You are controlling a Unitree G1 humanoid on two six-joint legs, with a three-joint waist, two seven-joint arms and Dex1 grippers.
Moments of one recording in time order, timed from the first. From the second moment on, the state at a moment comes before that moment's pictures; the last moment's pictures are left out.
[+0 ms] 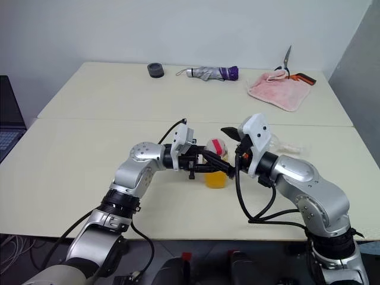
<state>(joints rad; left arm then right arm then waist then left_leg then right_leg) -0.71 0.29 -0.19 0.31 -0.33 0.16 -1.28 -0.45 -0.49 0.06 -0.59 0.64 0.80 0.44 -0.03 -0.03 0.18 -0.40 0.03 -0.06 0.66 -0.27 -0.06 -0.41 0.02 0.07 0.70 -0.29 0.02</state>
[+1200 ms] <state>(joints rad) -0.71 0.29 -0.22 0.27 -0.31 0.17 -1.30 -0.72 -0.71 0.18 -0.16 0.58 0.53 1.15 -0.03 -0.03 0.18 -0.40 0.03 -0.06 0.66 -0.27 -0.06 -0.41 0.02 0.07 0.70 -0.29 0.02</state>
